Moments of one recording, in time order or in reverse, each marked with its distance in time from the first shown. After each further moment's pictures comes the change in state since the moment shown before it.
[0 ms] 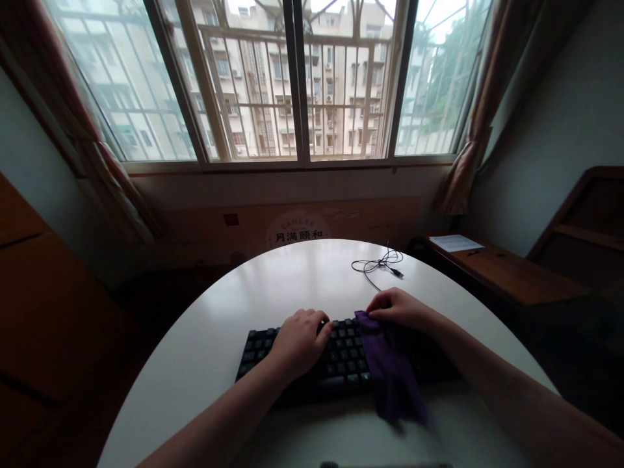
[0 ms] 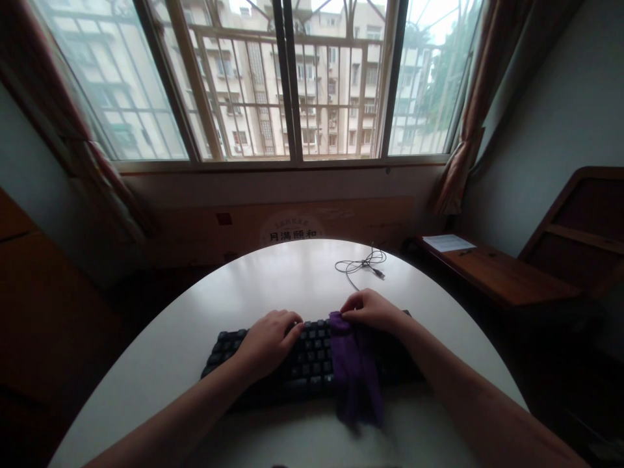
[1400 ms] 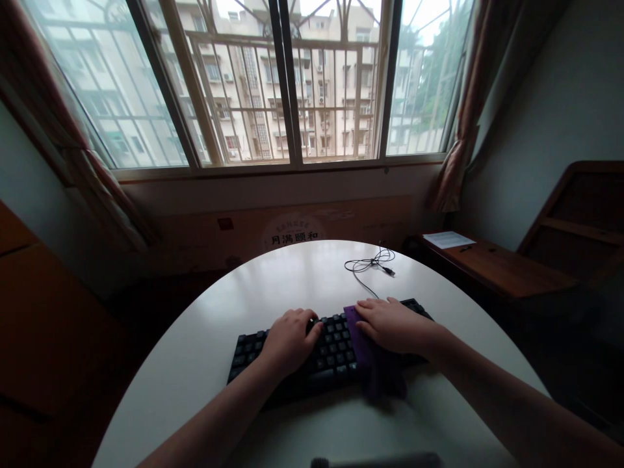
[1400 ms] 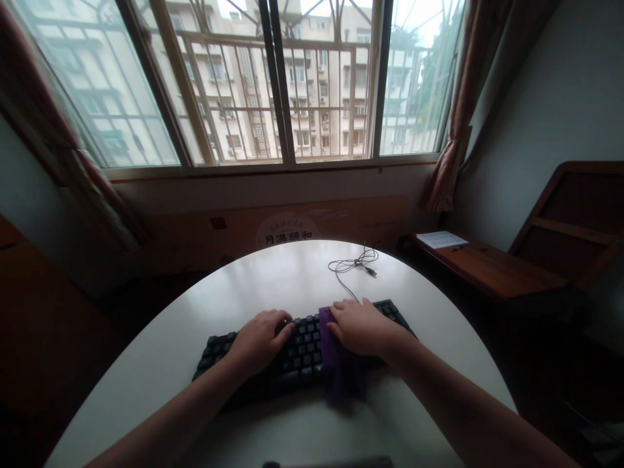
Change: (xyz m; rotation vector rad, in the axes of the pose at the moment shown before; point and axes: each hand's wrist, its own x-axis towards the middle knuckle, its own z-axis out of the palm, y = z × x) left_hand 0.003 -0.002 0.001 0.046 0.024 -0.053; right_hand -0.040 -0.070 0.014 -0.700 -0.103 -0.039
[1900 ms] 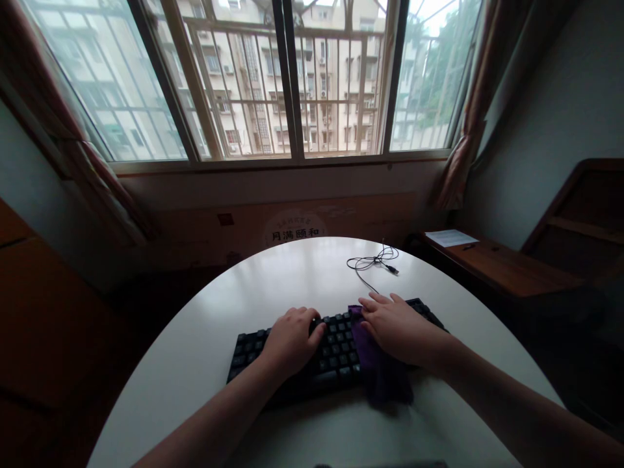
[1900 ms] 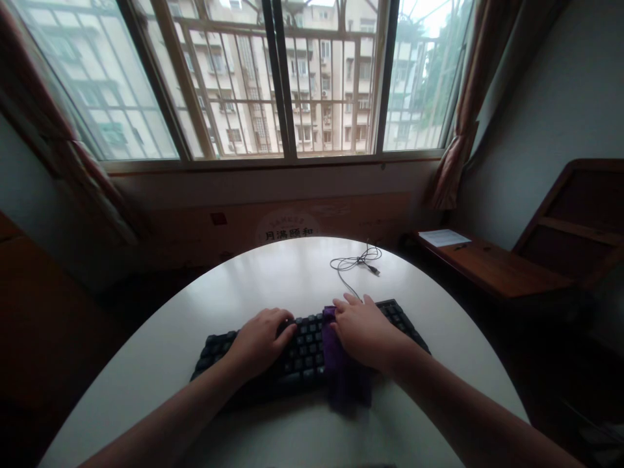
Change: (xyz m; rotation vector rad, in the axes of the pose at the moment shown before) left_hand 0.002 -0.001 0.003 0.000 0.002 0.032; right_hand -0.001 -0.008 0.005 -0.129 0.055 0.003
